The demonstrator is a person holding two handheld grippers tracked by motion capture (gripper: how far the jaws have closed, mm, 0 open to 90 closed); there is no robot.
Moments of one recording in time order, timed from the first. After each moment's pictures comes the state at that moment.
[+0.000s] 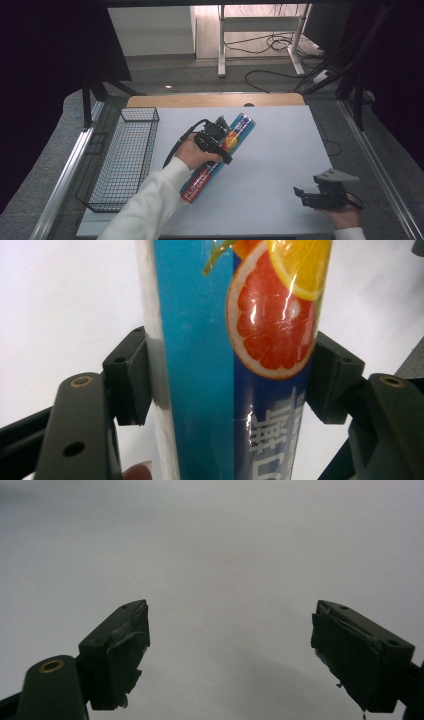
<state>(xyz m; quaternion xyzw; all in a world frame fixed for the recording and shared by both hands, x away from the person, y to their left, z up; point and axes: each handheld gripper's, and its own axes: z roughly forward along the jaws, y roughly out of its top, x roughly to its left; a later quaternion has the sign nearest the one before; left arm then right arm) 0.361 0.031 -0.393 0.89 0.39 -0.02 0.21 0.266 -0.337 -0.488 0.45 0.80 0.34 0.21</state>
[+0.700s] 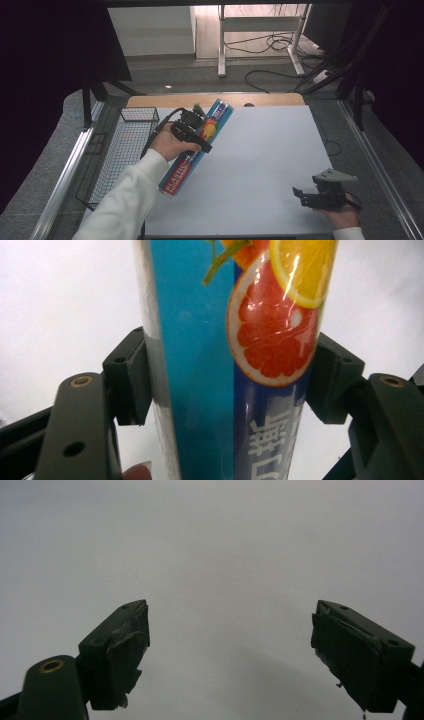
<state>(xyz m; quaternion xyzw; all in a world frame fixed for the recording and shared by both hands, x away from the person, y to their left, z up) 0.364 0.085 -0.364 0.88 0.42 0.01 0.20 0.266 -0.334 -0.490 0.45 0.80 0.34 0.20</state>
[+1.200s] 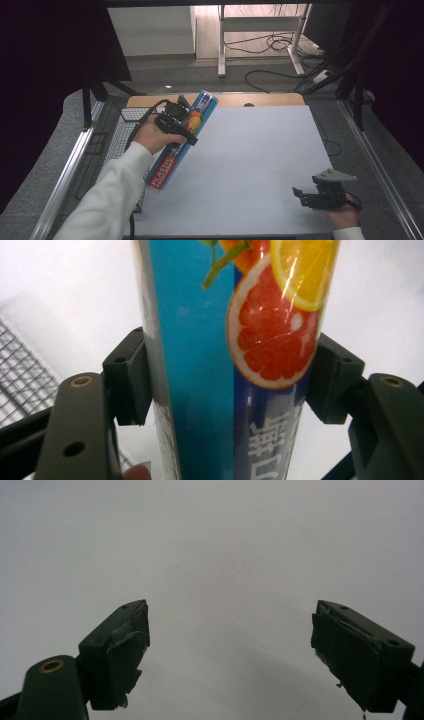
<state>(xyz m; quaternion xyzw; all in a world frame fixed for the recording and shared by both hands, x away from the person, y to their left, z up) 0.366 0.121 -0.343 0.88 0.44 0.03 0.19 0.267 -0.334 -0.490 0.45 0.80 0.33 0.20</state>
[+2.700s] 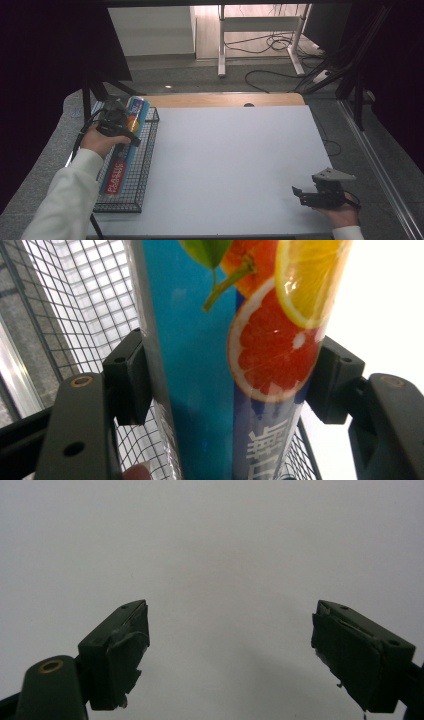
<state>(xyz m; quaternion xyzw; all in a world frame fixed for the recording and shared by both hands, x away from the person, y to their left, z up) 0.374 0.275 -0.401 0.79 0.60 0.03 0.13 0.269 -0.333 -0.491 0.45 0.80 0.33 0.21</state>
